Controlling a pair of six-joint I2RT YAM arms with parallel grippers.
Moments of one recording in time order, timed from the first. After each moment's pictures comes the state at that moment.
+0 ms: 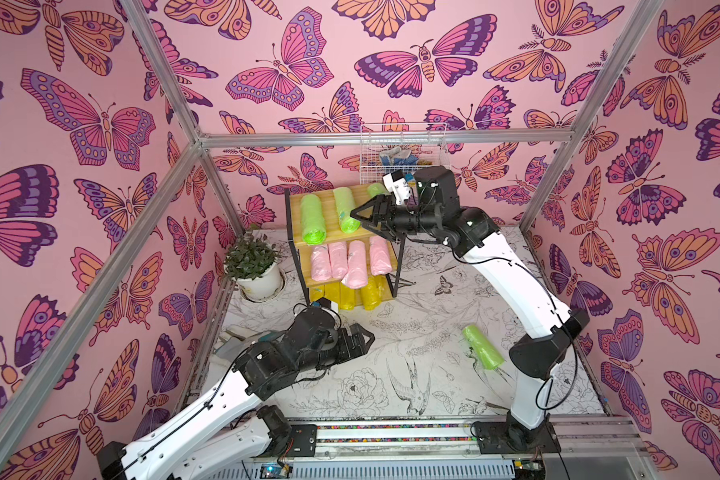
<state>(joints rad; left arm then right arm) -0.83 0.82 0.84 -0.71 0.10 -1.06 0.67 1.87 2.24 -0.69 -0.51 0.94</state>
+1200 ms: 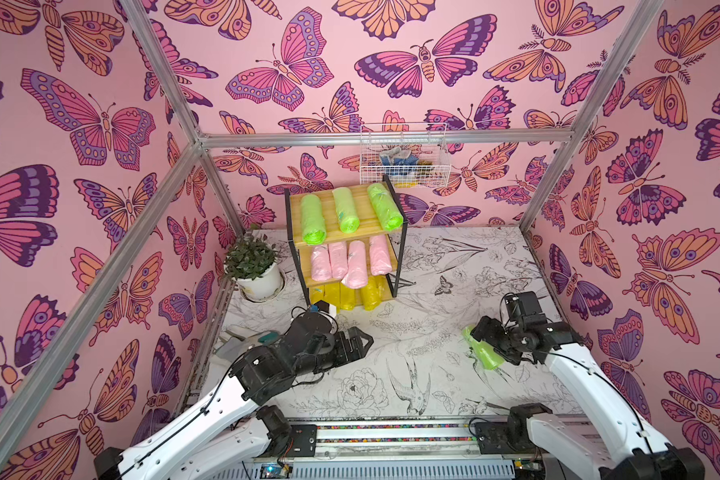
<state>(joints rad) -0.83 0.75 0.79 -0.70 0.11 -1.05 0.11 0.99 0.71 -0.86 -0.13 0.71</state>
